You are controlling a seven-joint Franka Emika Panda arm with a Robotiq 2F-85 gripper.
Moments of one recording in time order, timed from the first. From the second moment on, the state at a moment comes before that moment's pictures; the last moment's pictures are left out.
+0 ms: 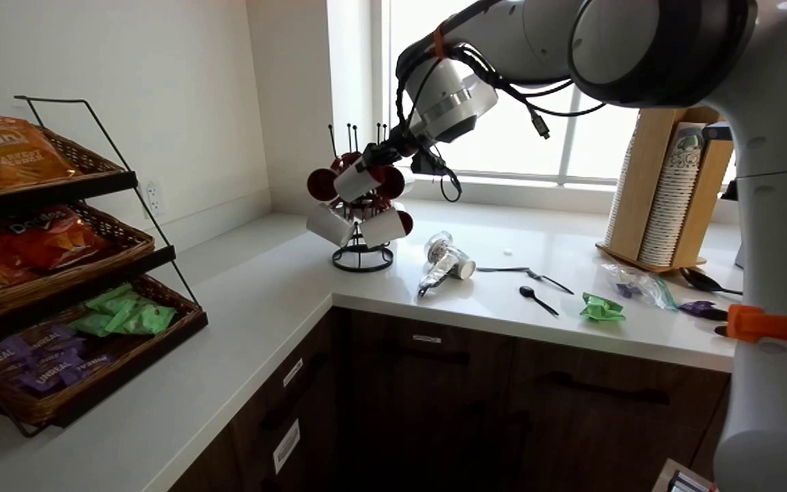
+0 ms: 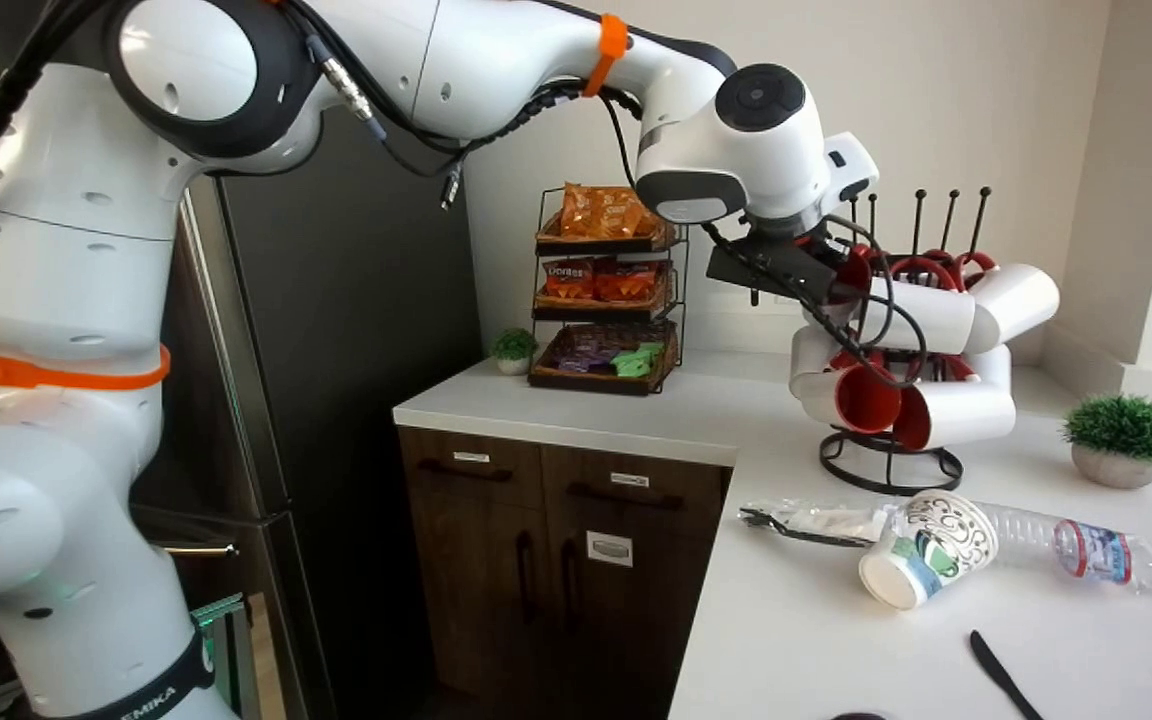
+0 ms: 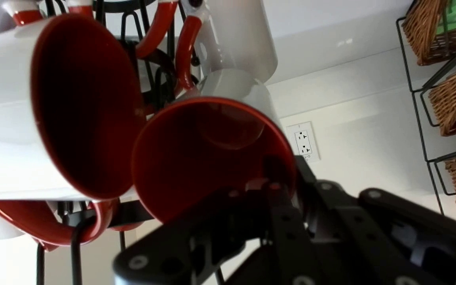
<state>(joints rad) -0.21 0.32 -0.08 -1.60 1.15 2.48 -1.24</state>
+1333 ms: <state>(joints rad) -0.23 0.39 -0.08 -1.59 1.15 2.47 -1.26</state>
